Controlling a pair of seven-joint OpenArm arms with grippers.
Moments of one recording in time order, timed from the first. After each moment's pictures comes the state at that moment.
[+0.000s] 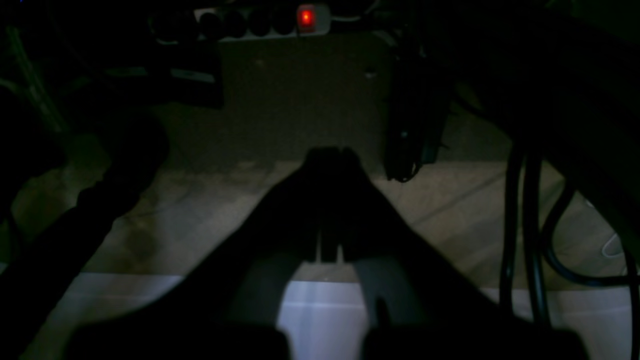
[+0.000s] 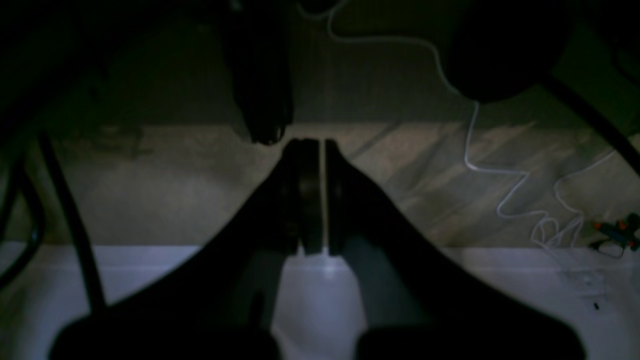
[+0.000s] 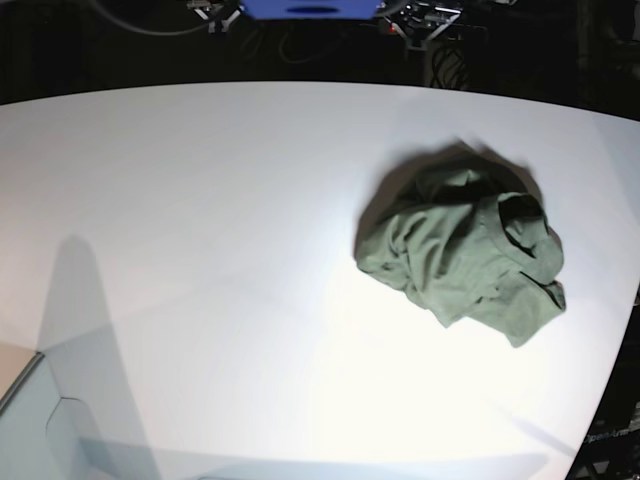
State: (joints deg) left arm 0.4 -0.9 4.4 1.9 -2.0 0.5 -0.5; right arm -3.0 -0.2 2.1 1.4 -0.3 -0.4 -2.5
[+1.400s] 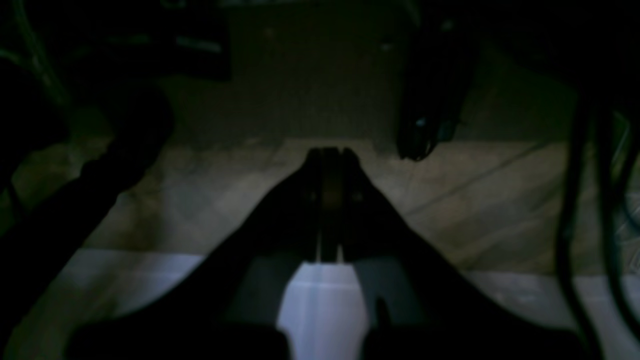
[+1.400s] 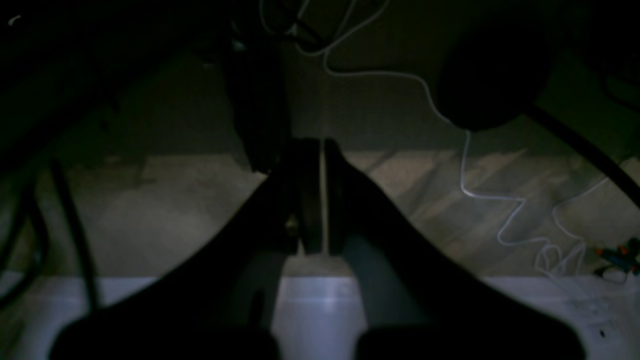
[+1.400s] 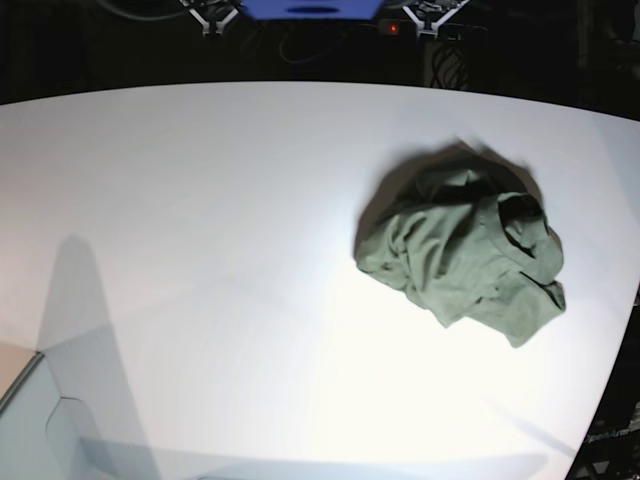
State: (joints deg) left arm 3.7 -3.0 4.3 2.0 -2.2 -0.1 -0.7; right arm -10.3 0.6 2.4 14.6 -0.1 -0.1 -2.5
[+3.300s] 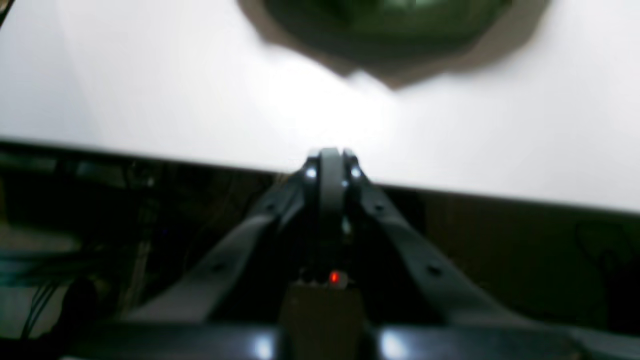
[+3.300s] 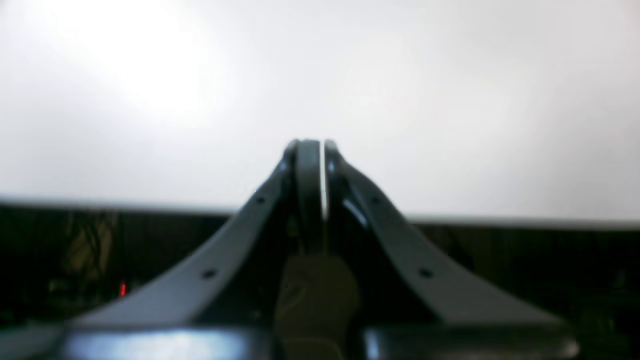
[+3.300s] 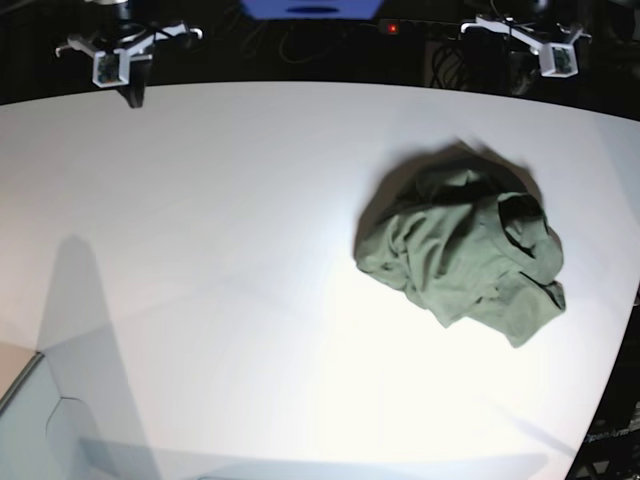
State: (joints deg) left arm 57.9 -15.2 -9.8 113.9 -20.6 0.1 1.0; right arm -54.2 4.6 9.1 116.8 0.1 0.5 -4.0
